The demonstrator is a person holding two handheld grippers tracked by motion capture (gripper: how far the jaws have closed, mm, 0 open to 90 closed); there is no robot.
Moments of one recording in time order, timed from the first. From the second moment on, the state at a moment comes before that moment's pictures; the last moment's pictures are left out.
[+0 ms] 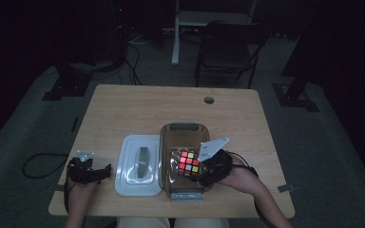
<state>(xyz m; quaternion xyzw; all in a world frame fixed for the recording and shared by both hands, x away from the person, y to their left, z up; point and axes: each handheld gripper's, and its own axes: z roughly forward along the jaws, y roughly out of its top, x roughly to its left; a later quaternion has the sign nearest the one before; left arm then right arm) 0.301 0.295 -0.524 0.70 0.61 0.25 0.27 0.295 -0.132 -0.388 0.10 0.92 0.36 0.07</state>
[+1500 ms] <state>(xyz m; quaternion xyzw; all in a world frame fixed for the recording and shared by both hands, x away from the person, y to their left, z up) 0.301 0.294 -0.524 0.70 0.61 0.25 0.27 0.326 -0.047 -0.426 0.02 1.00 0.08 0.04</state>
